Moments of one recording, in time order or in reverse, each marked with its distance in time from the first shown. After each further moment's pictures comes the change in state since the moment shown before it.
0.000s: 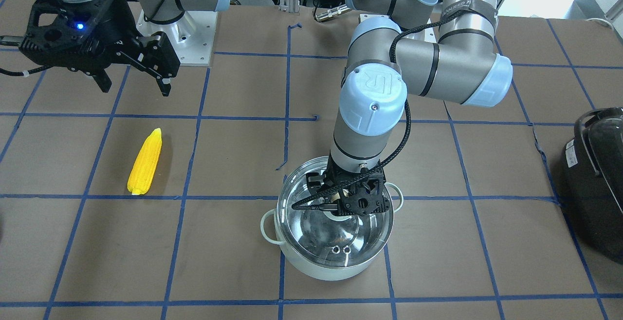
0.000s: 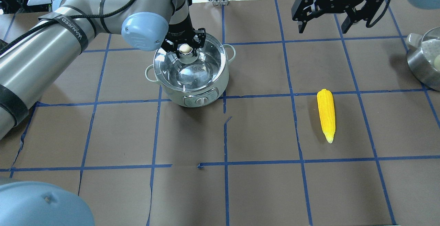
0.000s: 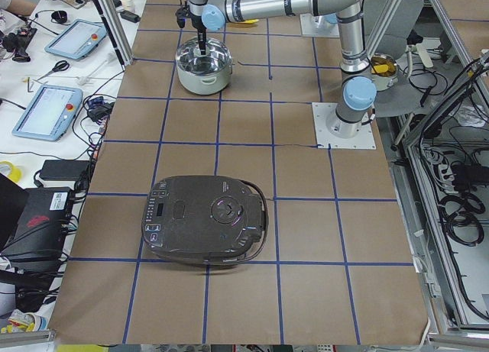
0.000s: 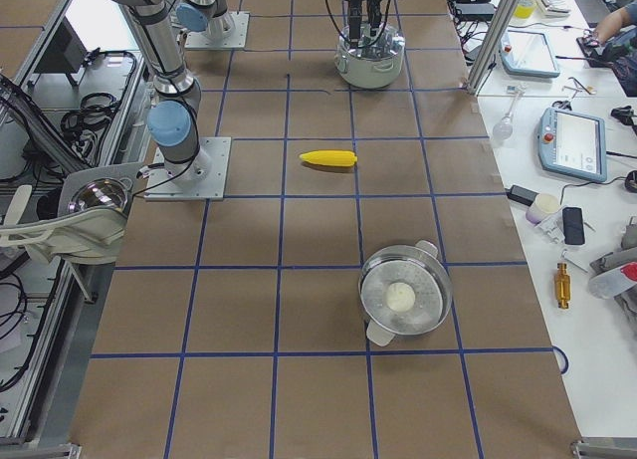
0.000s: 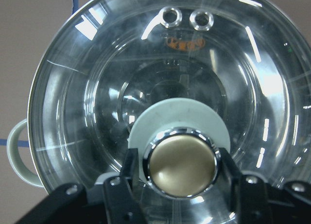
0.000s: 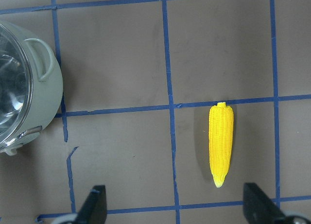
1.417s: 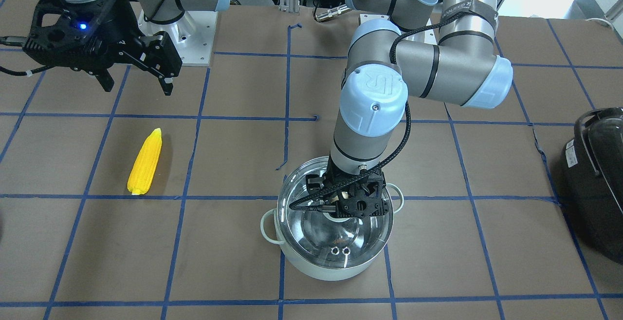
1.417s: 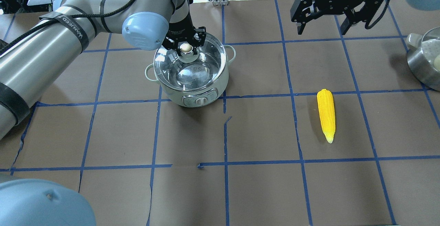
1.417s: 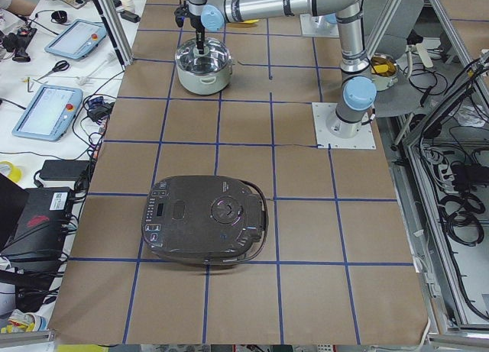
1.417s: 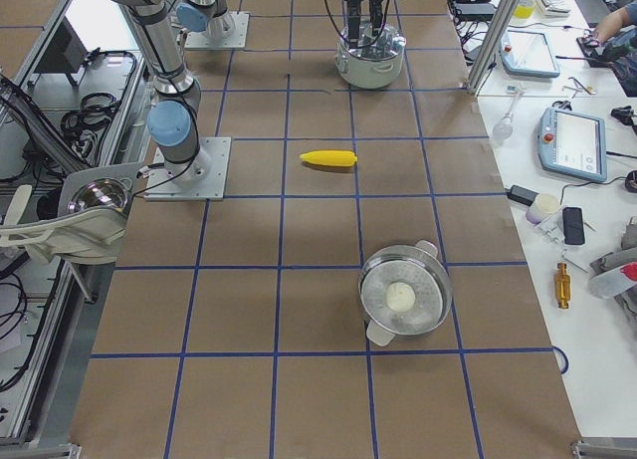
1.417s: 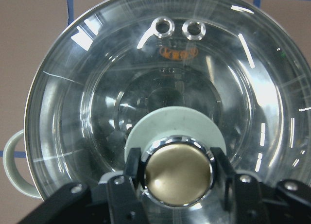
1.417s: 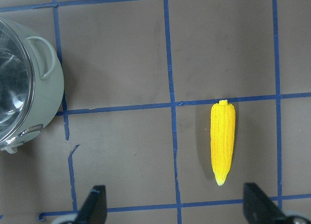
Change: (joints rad) left arm 0.001 -0.001 0.007 0.018 -0.002 0.033; right arm 0.003 -0.002 0.004 0.003 0.004 0.003
